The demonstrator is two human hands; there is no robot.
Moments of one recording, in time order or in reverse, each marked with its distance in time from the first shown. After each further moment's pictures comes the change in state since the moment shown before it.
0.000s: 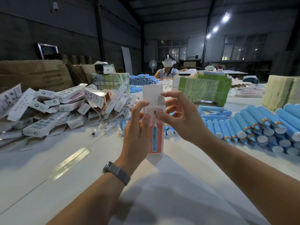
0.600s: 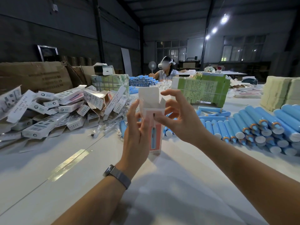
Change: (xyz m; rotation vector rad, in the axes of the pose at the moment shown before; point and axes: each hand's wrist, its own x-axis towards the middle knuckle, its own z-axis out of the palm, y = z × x) left_hand -0.005 -0.006 0.007 -0.091 0.032 -0.003; right_hand 0.002 -0.002 -0.002 -0.007 -0.064 -0.020
